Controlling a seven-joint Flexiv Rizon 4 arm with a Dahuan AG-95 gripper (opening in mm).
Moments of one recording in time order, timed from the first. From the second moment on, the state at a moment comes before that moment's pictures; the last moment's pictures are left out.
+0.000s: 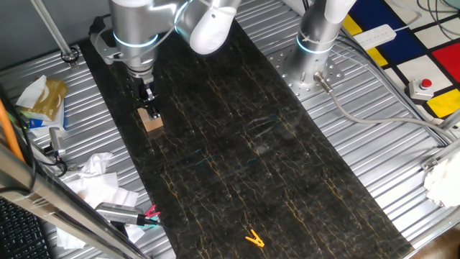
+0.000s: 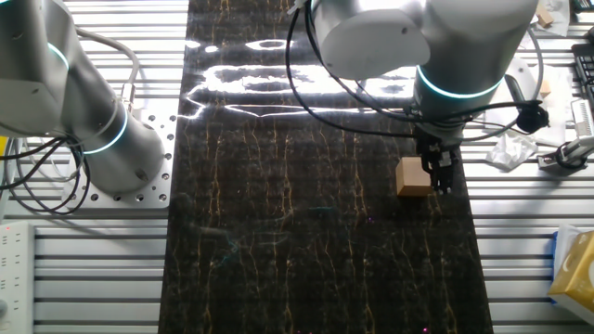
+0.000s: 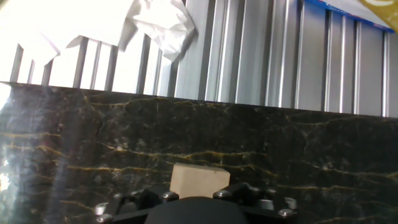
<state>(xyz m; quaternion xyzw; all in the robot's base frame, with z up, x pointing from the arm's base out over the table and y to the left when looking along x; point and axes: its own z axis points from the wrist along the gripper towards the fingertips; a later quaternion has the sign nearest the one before) 0.600 -0.049 0.093 -0.08 0.99 0.00 0.08</state>
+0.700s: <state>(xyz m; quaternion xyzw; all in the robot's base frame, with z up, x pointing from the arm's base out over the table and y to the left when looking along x) 0.600 -0.049 0.093 -0.07 1.00 0.00 0.06</state>
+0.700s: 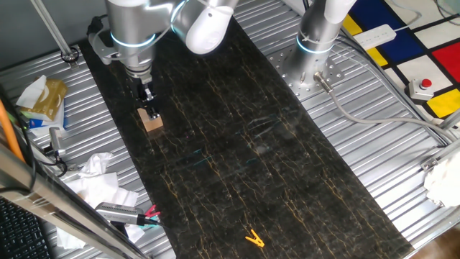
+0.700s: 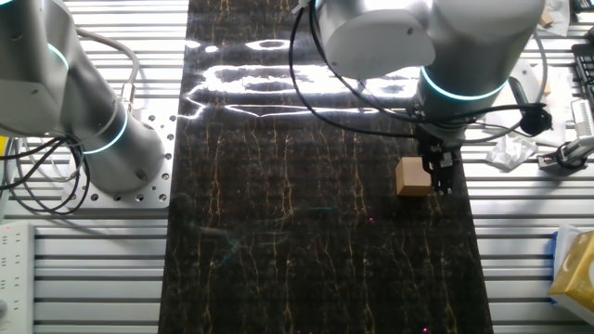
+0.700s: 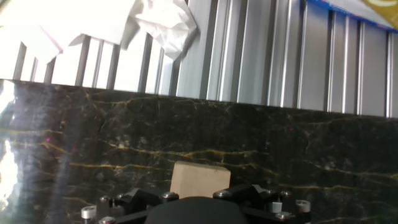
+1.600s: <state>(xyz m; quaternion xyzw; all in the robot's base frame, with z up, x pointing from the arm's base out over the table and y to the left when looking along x) 0.600 -0.049 0.093 -0.07 1.00 0.00 0.06</state>
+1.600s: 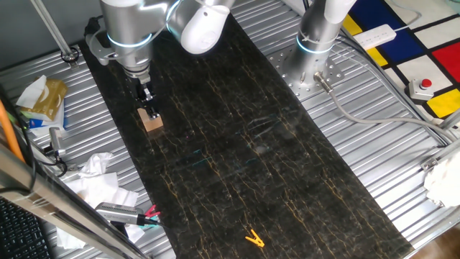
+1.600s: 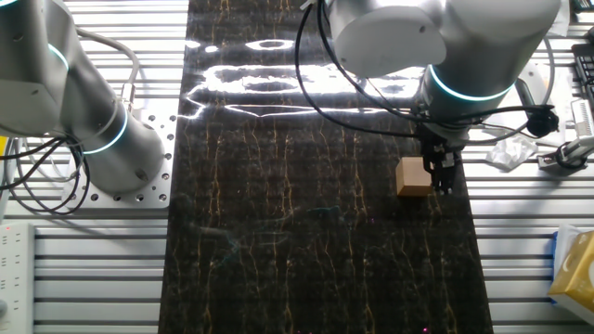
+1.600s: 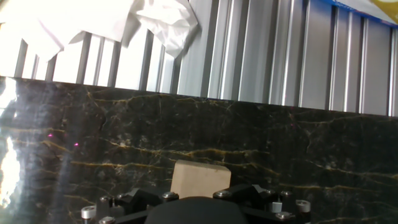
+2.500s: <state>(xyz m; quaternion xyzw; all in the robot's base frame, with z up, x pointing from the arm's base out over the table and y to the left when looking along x) 0.598 -0.049 0.095 -0.07 1.00 0.00 0.06</state>
